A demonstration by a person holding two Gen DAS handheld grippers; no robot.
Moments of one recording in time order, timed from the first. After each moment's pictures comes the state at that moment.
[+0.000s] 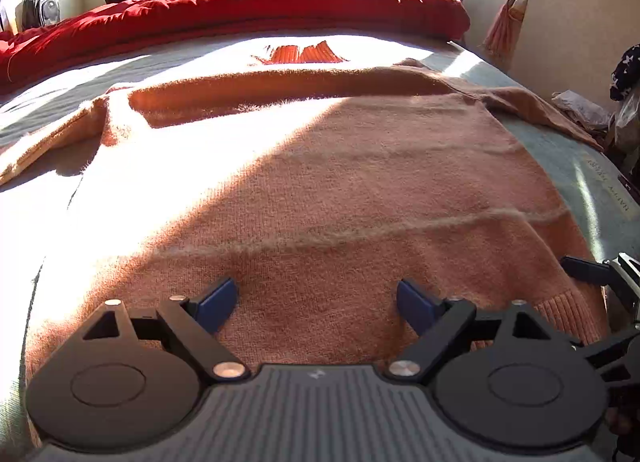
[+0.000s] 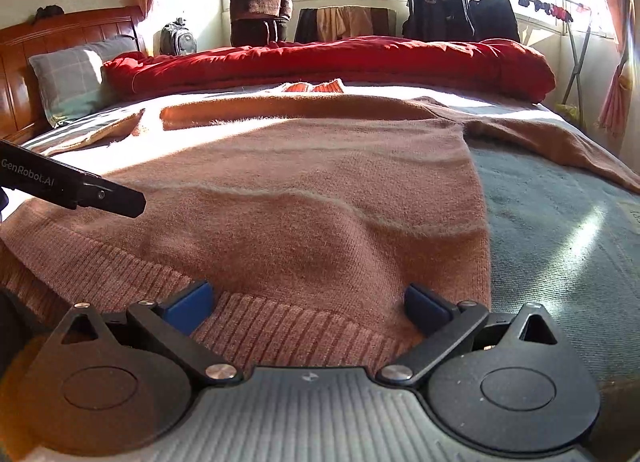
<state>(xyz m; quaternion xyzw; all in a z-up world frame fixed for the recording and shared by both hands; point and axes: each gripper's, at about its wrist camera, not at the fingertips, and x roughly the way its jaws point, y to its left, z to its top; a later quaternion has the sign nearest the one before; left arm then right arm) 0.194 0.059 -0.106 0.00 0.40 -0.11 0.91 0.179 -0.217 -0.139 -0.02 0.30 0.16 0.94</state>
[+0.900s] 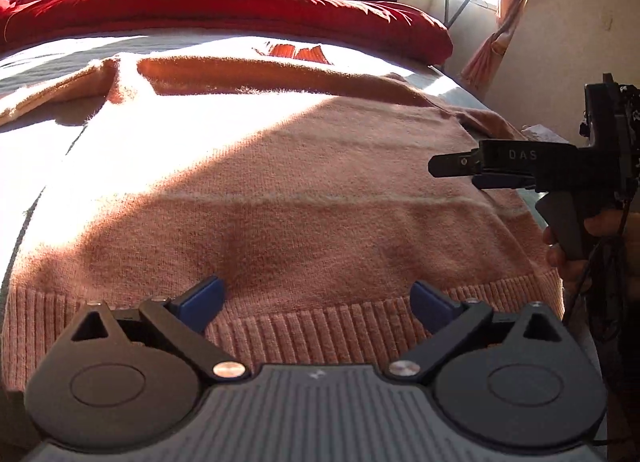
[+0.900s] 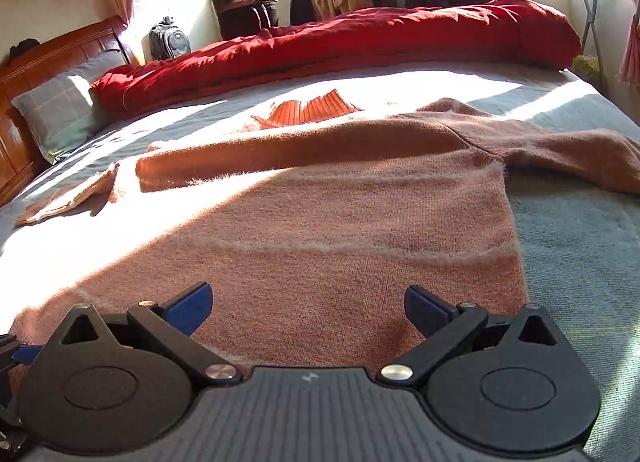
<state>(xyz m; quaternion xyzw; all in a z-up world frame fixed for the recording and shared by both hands) 0.161 0.090 -0.113 -0.07 0.38 -0.16 0.91 0.312 -0.219 -0.103 0.06 0.38 0.17 0.91</state>
